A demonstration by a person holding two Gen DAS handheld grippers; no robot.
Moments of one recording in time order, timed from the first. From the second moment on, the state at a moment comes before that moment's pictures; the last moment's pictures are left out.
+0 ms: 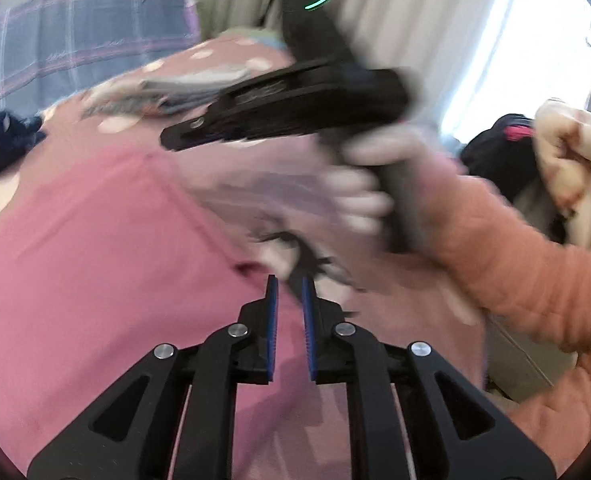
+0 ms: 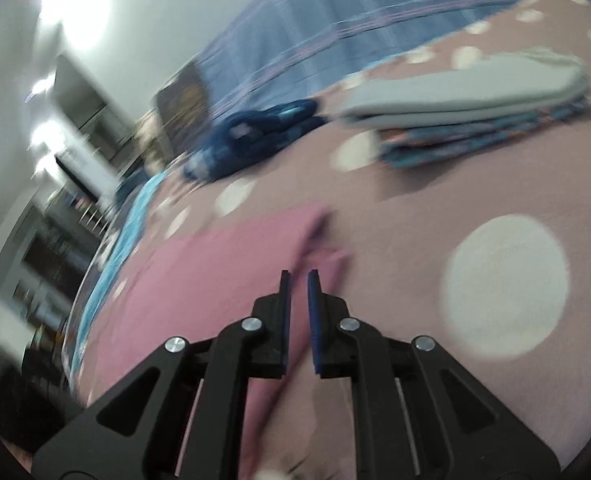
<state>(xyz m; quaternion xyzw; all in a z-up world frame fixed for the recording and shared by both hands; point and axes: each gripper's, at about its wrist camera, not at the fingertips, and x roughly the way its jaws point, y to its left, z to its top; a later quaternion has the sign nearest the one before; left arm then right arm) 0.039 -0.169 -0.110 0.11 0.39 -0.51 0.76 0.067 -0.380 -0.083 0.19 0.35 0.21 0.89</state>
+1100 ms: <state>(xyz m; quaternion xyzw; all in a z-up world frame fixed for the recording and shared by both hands) -0.009 0.210 -0.127 -0.18 0.34 -0.20 0.90 0.078 -0.071 -0.038 -0.08 0.40 0.28 0.87</state>
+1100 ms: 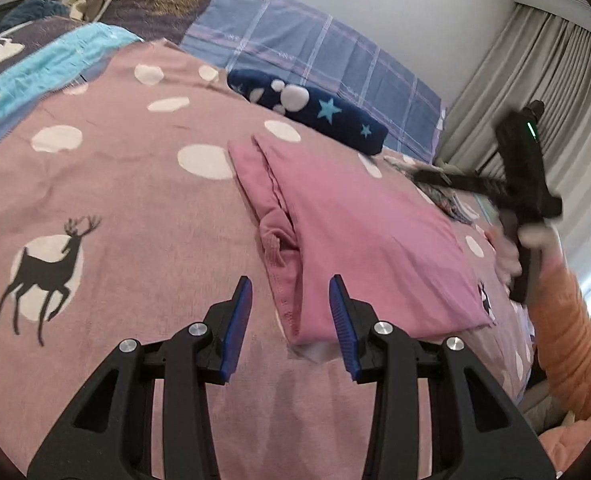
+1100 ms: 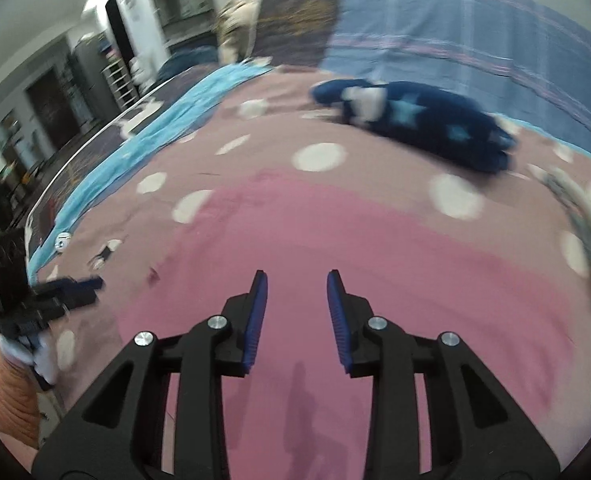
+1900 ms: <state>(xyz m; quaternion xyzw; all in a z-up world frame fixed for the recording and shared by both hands) 0.068 0.205 -0.149 -0.17 0.38 -0.28 0.87 0.194 0.149 -0.123 -0.24 0.48 0.29 0.79</state>
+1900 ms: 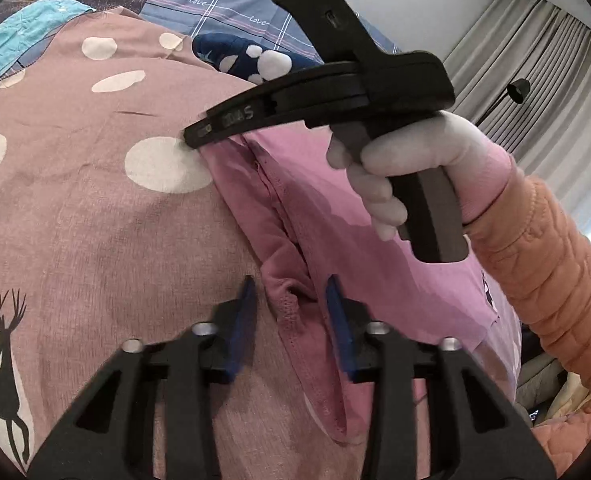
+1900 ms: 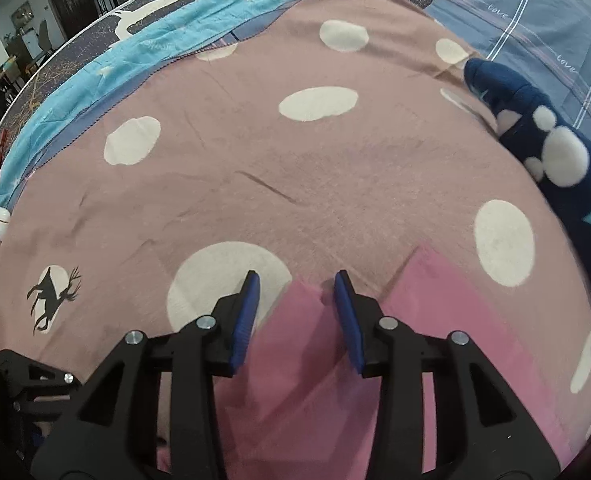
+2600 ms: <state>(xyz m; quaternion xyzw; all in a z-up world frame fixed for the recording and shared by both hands) 0.018 0.234 -0.150 -0.20 0.38 -0.26 0.87 0.139 0.085 -0.065 -0.18 0.39 0.33 0.84</state>
